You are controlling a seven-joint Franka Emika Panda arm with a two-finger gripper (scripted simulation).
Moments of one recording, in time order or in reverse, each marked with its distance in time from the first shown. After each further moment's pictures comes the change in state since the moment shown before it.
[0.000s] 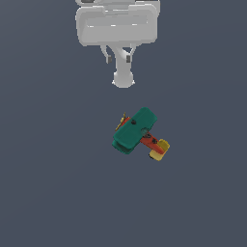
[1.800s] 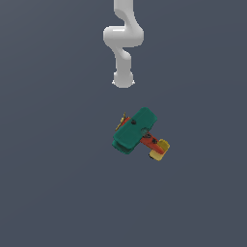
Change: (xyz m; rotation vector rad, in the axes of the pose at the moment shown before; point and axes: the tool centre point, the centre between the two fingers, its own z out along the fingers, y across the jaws) arm 0.003 0.072 -0.174 0.345 0.354 0.012
